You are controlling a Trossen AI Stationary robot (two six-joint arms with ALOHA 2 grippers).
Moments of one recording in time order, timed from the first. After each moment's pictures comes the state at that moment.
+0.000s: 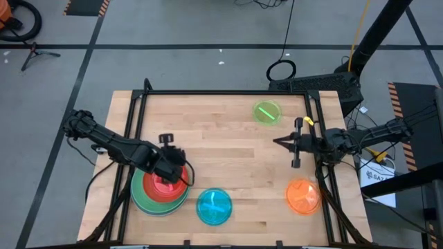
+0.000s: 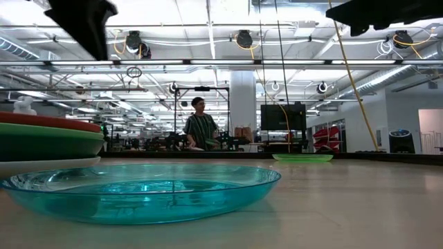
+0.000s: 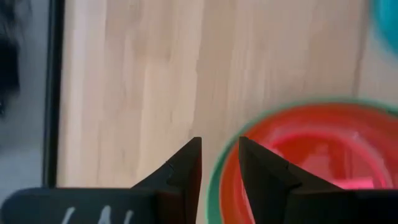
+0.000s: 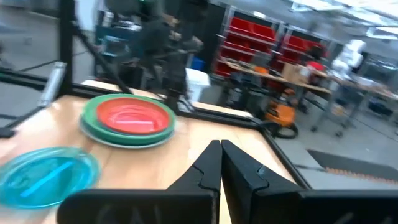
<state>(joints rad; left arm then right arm) -0.42 1.39 1.21 -1.22 -0.46 -0.41 0.23 0.49 0.35 0.09 0.34 -0.22</state>
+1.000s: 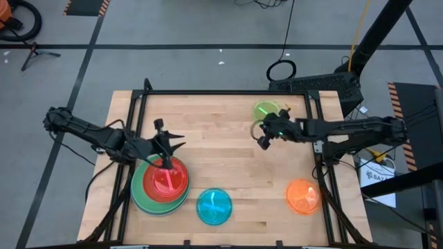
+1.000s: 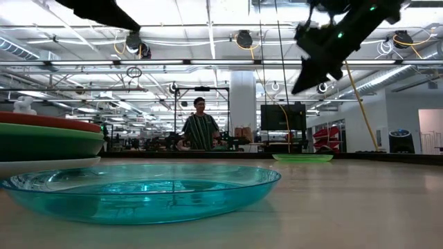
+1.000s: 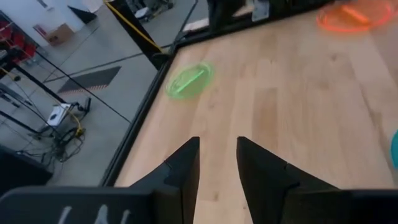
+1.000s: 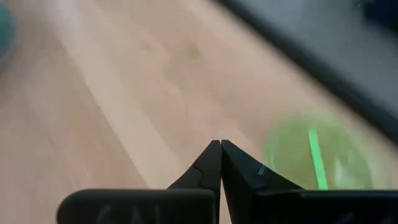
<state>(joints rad) -0.34 0.89 0.74 -0.36 -0.66 0.09 -0.10 1.13 0.71 -0.36 0.43 0.35</state>
